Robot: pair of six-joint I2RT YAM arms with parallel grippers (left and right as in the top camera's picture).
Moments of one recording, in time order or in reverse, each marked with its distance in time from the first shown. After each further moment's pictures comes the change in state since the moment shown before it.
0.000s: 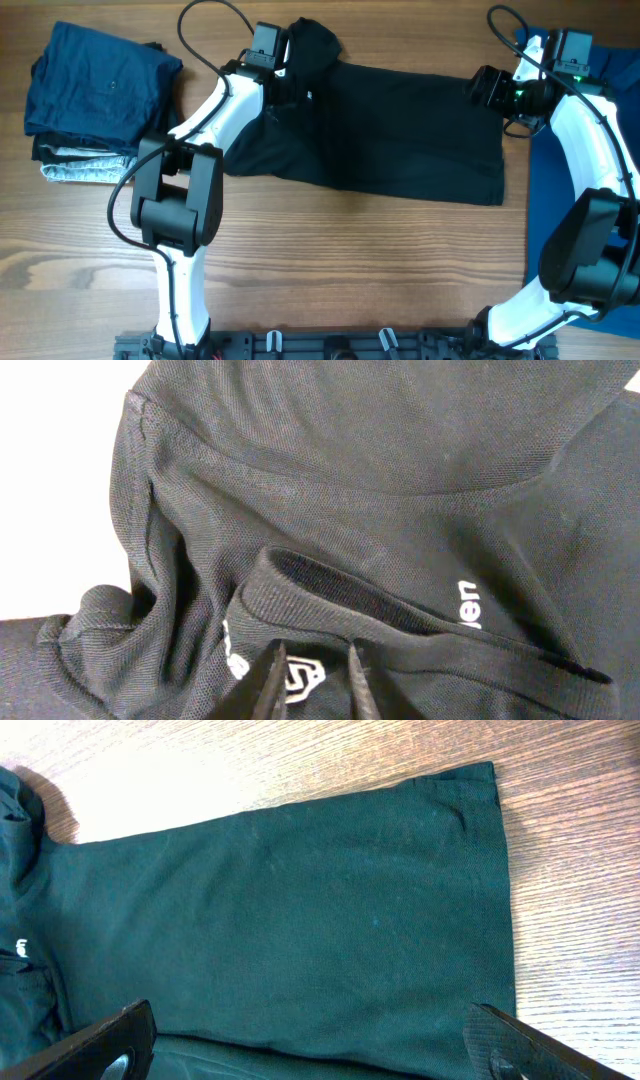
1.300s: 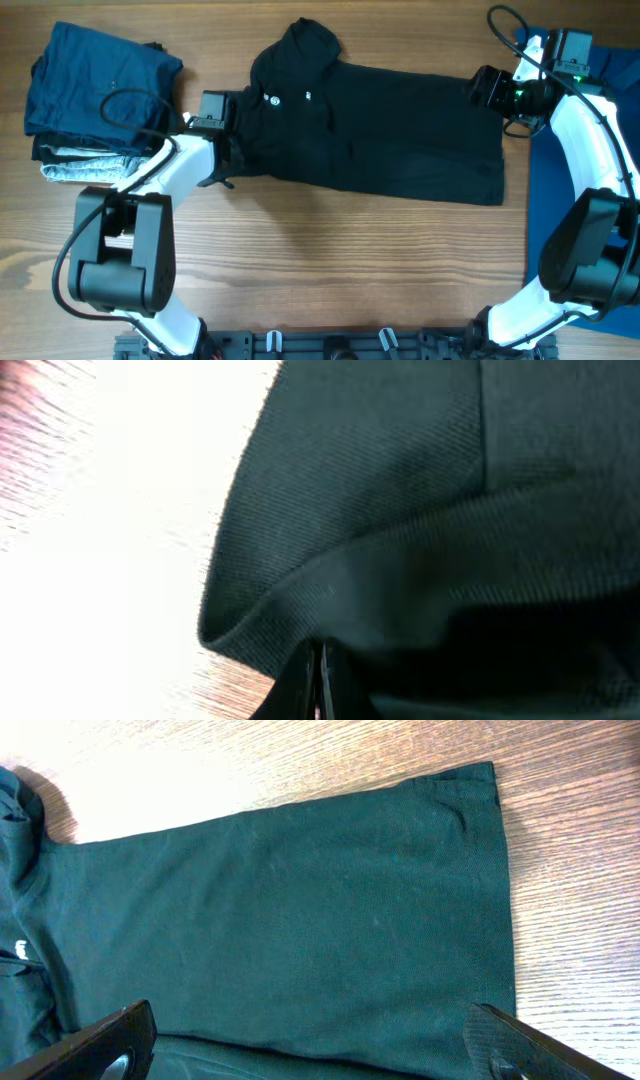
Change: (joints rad) left arm 0.151 -0.373 -0.616 -0.028 -0.129 -0.341; right arm 0.000 0.000 0.000 0.000 0.000 0.000
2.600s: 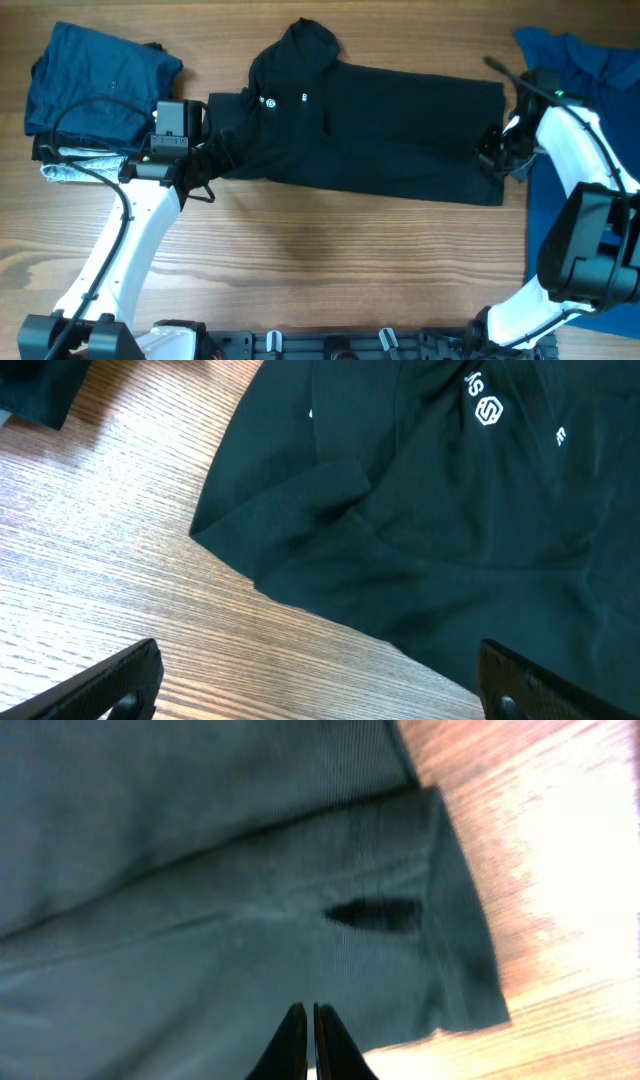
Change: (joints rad) left arm 0.048 -0.429 -0.079 -0.096 0.179 0.015; right arm 0.023 0.007 -0.163 -0.292 0.196 0.271
